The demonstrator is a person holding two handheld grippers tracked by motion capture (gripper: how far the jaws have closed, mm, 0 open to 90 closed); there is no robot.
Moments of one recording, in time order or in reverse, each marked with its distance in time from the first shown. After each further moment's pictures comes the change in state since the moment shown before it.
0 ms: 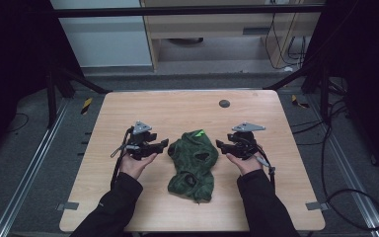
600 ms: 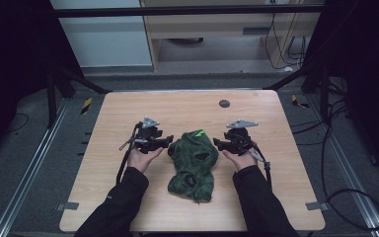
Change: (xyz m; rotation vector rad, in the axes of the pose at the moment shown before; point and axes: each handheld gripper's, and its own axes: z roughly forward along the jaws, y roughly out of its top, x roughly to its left) left arm 0.006 0.006 0.035 0.041 0.001 0.005; right arm -0.005 0.003 0.026 0.044 -0.015 -0.007
